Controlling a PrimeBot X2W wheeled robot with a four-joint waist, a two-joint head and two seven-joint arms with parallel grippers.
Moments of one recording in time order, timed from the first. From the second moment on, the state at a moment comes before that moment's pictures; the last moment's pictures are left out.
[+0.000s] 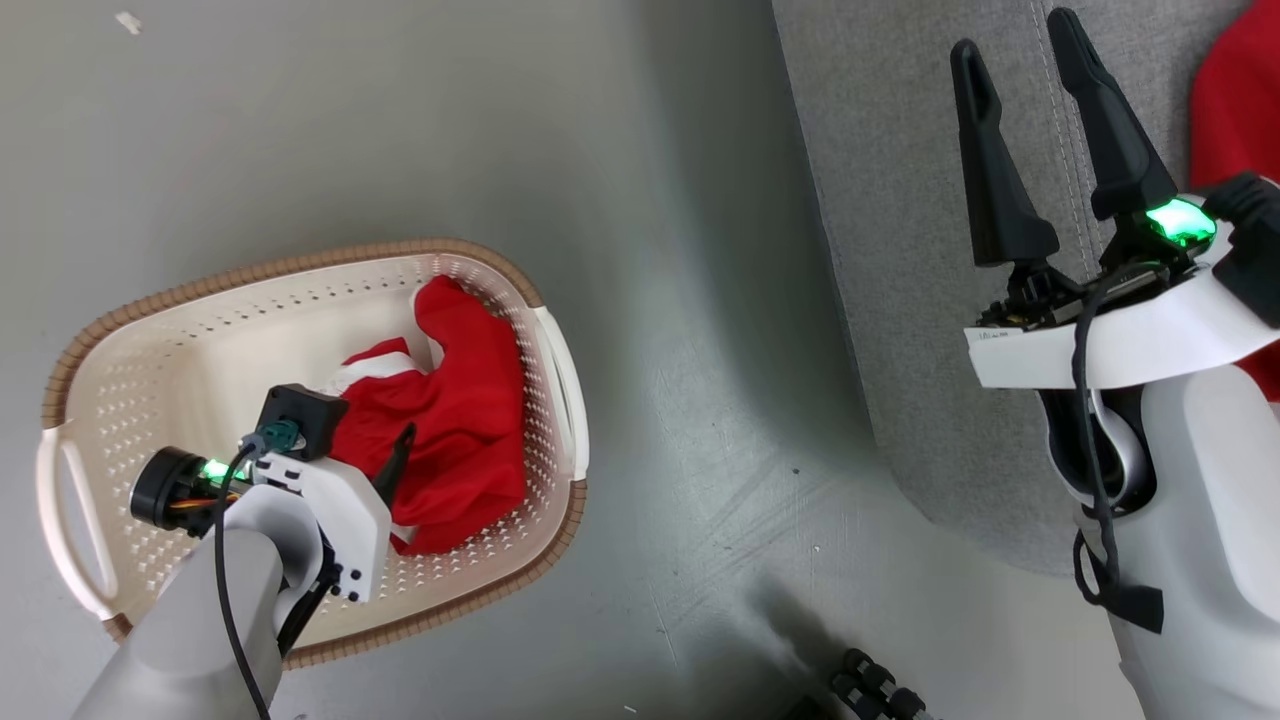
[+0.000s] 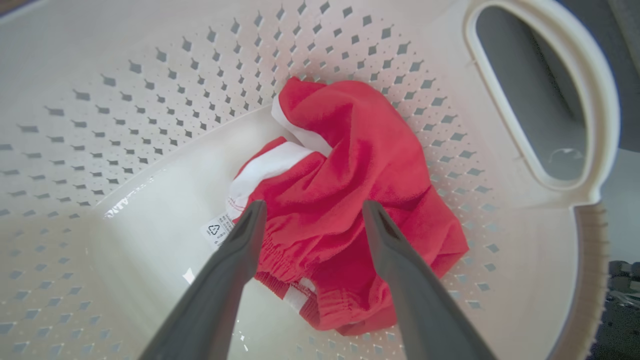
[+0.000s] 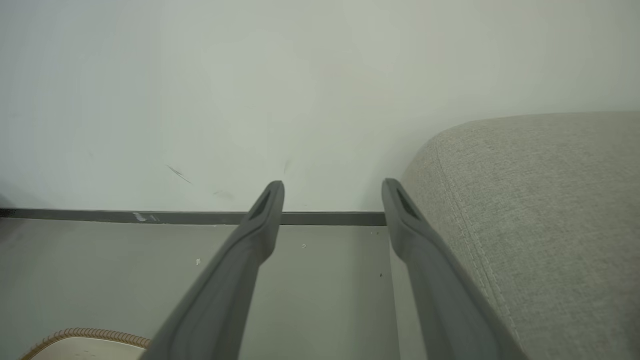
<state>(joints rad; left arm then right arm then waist) -0.62 0.20 -0.50 0.79 -0.37 -0.12 -0.04 -0.52 -0.07 0.11 -0.06 0.24 0.13 -0.26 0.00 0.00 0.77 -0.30</state>
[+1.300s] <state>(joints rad) -0.77 0.27 -0.63 0.97 -0.33 -0.13 0.03 -0.63 -0.05 0.14 -0.07 0.25 0.13 -0.26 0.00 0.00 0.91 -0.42</state>
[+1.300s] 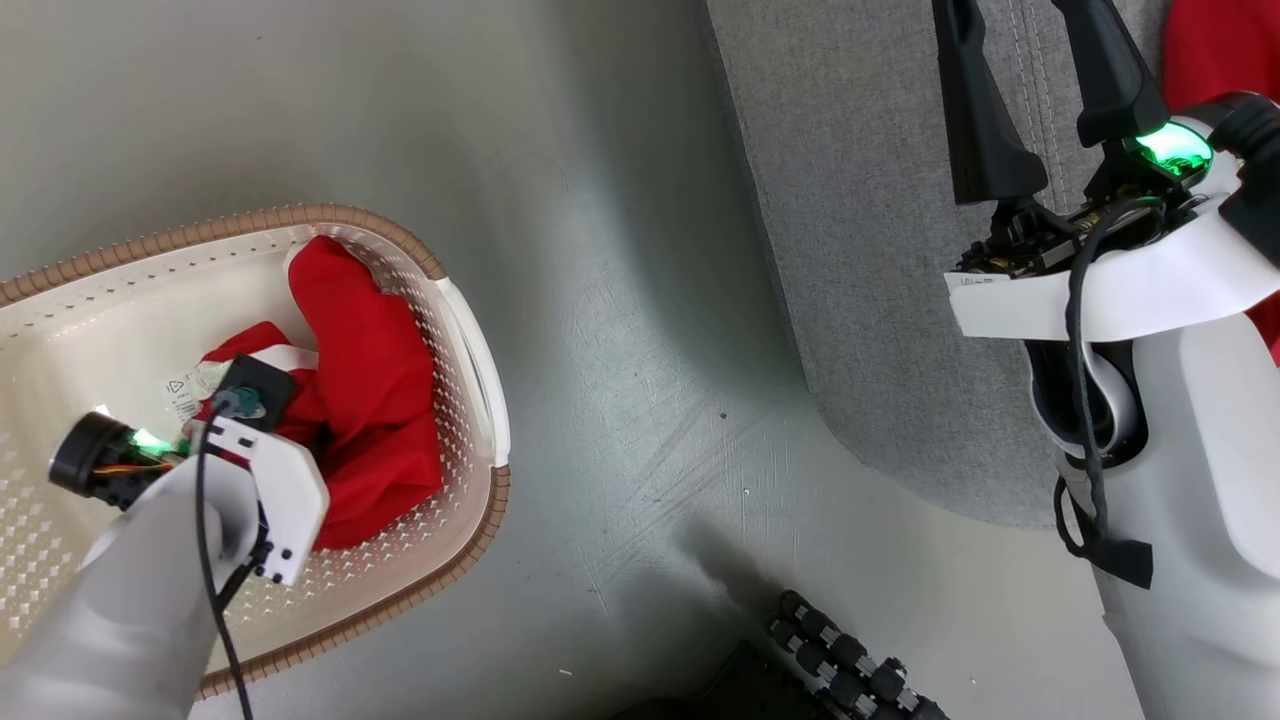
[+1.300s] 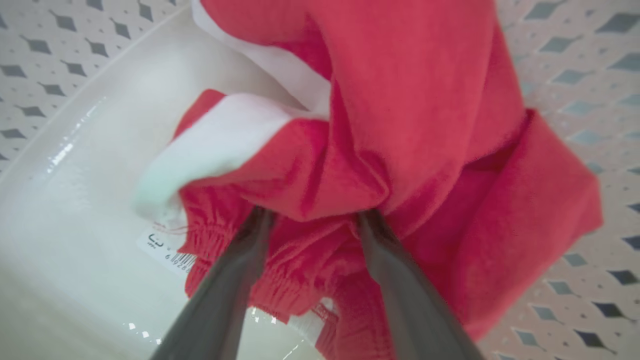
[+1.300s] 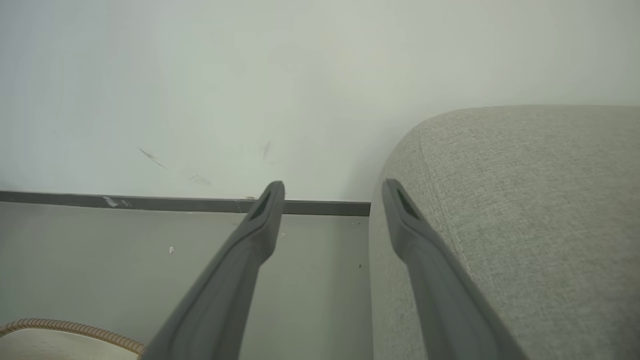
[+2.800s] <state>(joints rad) -0.78 0.22 -0.74 0.86 -0.52 -0.13 -0.22 -0.66 -0.05 0.08 -0.03 0.23 0.13 -0.26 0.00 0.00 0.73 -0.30</state>
